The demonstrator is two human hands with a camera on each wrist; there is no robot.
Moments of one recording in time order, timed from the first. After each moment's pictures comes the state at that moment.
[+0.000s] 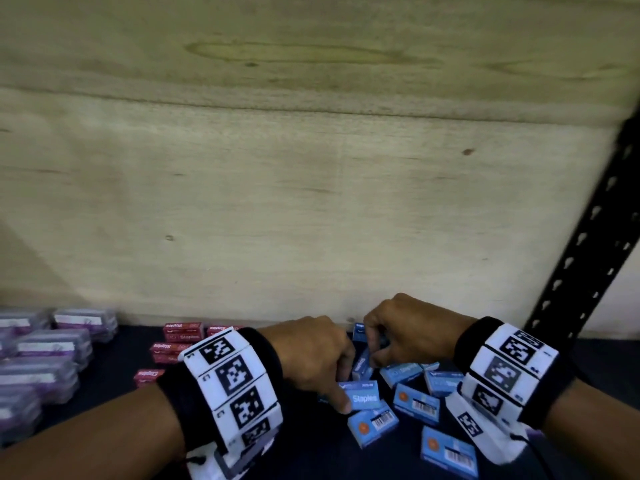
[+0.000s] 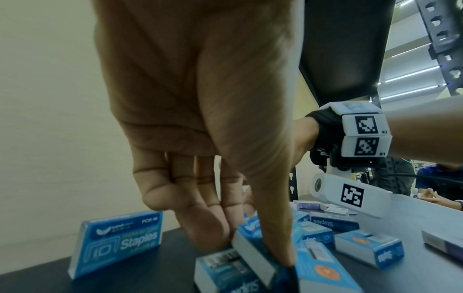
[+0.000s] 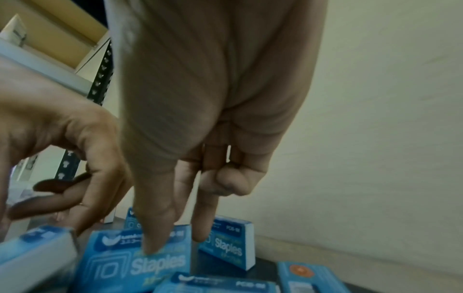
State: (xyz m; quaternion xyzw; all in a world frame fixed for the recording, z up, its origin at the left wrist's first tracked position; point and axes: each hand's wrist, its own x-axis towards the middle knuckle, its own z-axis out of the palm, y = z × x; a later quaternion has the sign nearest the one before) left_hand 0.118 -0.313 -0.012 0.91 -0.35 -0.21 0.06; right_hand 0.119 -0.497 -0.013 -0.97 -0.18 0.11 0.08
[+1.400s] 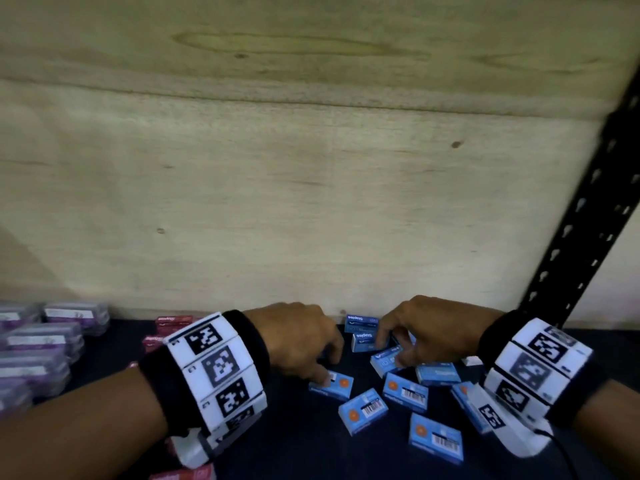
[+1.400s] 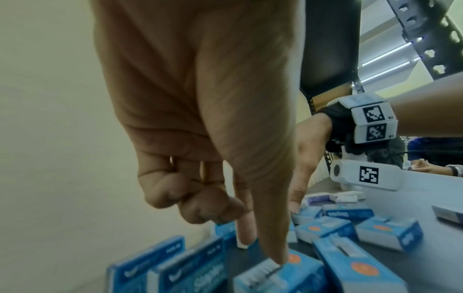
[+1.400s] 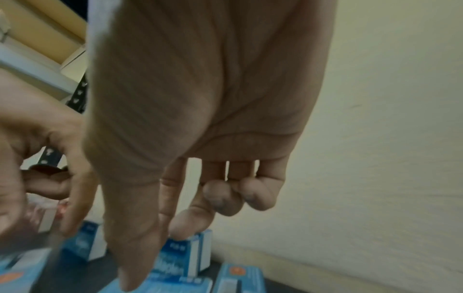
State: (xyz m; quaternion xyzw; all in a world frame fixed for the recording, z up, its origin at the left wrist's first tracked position) left_hand 0.114 -0.310 0.001 0.91 -0.37 -0.18 -0.08; right_hand 0.101 -0.525 -0.005 -0.97 -0.18 0.18 0.03
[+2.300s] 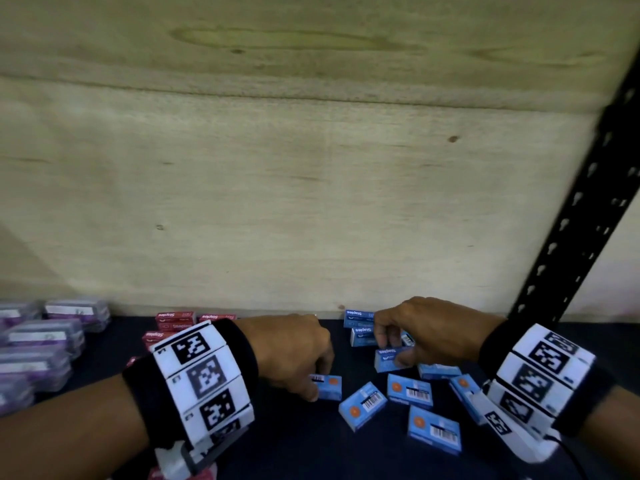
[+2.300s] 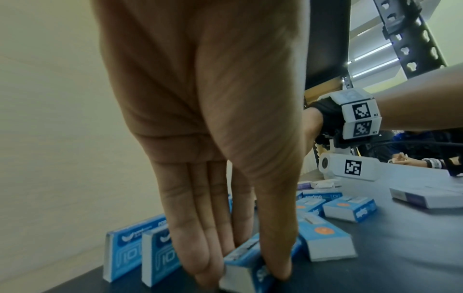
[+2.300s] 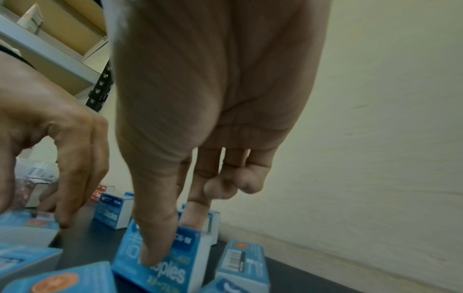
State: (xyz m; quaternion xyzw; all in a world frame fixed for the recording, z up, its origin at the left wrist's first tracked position) left_hand 0.107 -0.302 -0.015 0.89 -0.40 -0.19 -0.05; right_hand 0.094 -0.527 -0.014 -0.97 -0.20 0.15 0.03
